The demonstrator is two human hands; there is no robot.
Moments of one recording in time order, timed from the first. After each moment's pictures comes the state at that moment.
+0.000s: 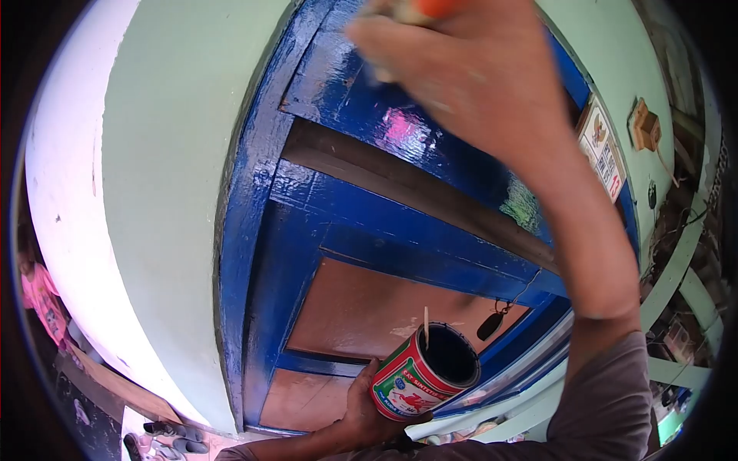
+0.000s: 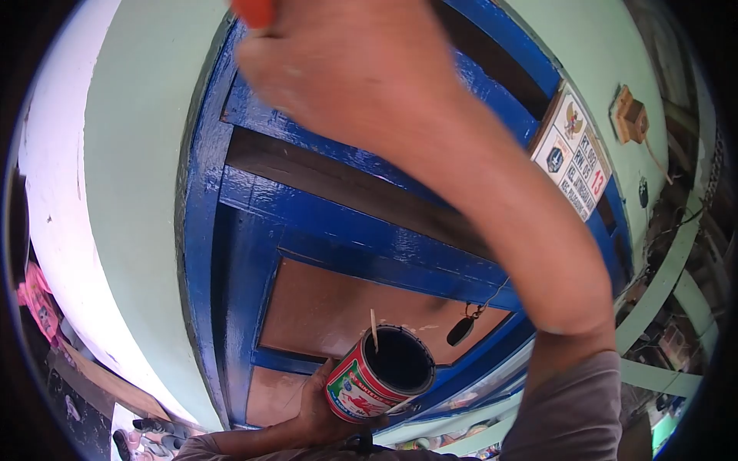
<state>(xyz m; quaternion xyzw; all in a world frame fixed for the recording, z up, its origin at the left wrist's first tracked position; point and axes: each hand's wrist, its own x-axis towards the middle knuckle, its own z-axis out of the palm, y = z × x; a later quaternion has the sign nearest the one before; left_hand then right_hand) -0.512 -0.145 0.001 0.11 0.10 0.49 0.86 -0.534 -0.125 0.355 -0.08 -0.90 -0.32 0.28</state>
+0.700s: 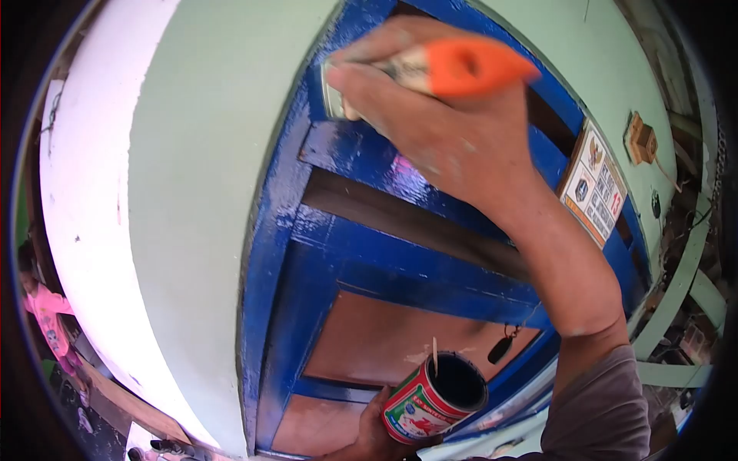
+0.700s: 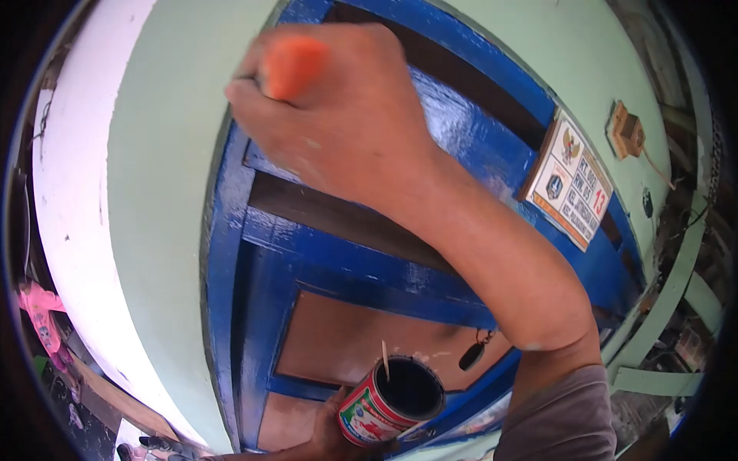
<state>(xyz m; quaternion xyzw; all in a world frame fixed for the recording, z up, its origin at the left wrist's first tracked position) -0.491 -0.135 -0.026 0.08 0.01 0.52 0.85 -0.565 -0.076 0.339 0.16 -0.87 -0.12 0.45</state>
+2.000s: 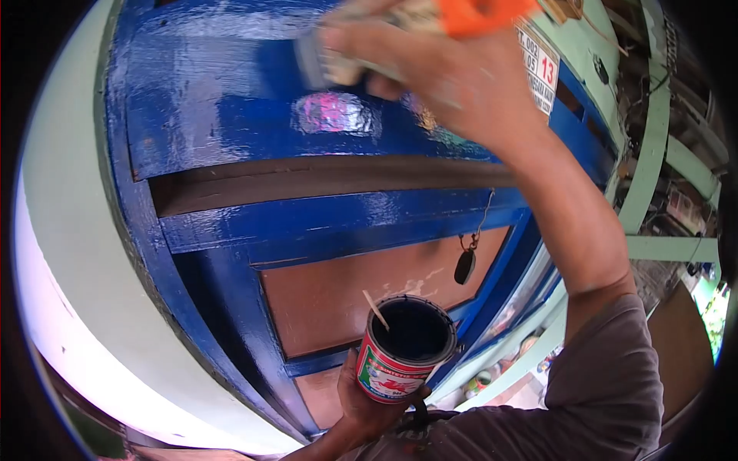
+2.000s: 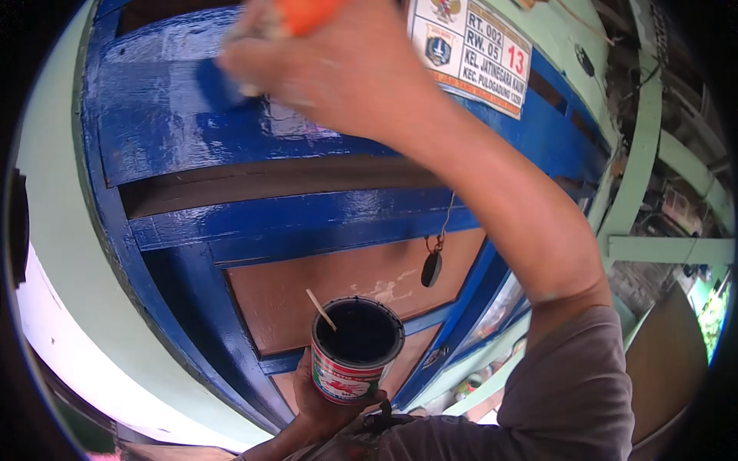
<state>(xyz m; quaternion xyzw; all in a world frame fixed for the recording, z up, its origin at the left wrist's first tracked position) -0.496 -0.134 -0.020 0.15 0.09 0.47 0.87 -0.406 -0.084 0.341 -0.11 -0.89 -0.02 0.44</state>
